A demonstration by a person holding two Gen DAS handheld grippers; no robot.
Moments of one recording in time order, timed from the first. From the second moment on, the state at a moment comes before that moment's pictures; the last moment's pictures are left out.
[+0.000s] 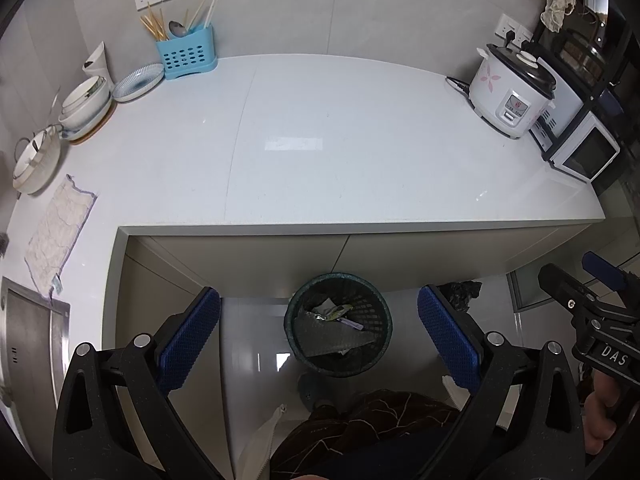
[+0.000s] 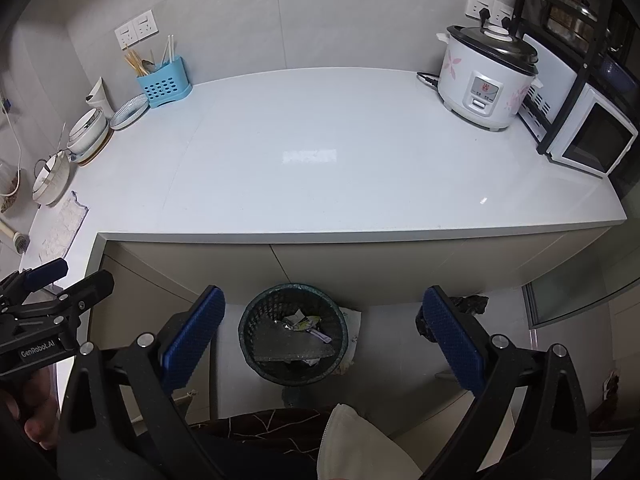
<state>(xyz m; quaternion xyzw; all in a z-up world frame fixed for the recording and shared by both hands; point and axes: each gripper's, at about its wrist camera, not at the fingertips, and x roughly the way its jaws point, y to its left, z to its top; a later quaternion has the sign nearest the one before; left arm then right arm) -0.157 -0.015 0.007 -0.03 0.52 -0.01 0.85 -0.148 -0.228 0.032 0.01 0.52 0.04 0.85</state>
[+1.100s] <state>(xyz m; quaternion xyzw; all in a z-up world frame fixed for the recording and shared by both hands) -0.150 -0.022 0.008 -0.02 0.52 -0.01 0.85 -0.141 -0.236 0.029 0.00 0.52 0.04 0.85</state>
